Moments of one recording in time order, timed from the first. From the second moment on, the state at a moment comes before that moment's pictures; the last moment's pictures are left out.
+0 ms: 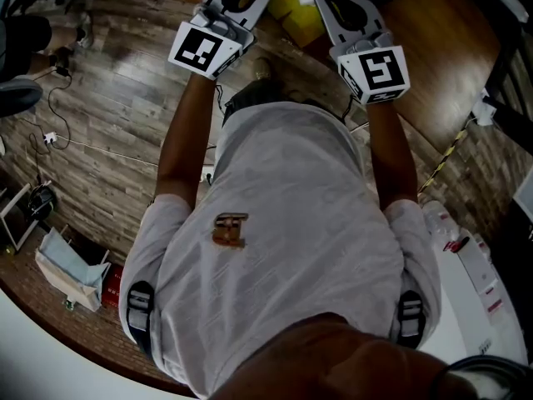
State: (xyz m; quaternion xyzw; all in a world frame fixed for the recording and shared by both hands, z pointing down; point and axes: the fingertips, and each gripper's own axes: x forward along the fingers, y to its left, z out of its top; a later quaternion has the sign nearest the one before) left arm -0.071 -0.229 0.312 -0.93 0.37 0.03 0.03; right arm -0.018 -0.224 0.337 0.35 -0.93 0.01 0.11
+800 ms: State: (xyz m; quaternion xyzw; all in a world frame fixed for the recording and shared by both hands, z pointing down) left arm -0.099 -0.290 0.339 -0.95 0.30 0.04 0.01; right arm -0.052 -0.277 0.389 0.42 -0.89 0.05 0.20
